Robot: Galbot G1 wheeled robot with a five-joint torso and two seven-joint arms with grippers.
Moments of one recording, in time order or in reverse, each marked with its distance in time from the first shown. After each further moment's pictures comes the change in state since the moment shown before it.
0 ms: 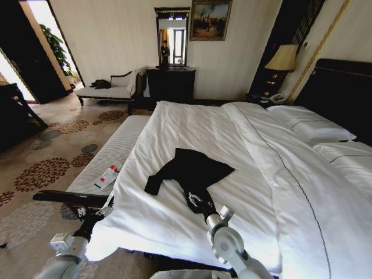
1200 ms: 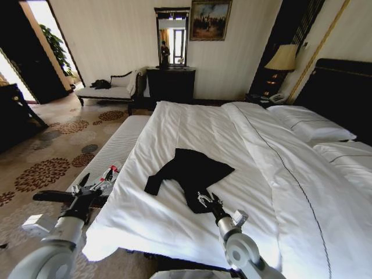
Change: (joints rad) left arm -0.112 0.095 -0.073 -0.186 -0.093 0.144 -0.062; right arm -0.091 -0.098 0.101 0.046 -0.168 0.101 -0.126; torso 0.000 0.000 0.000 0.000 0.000
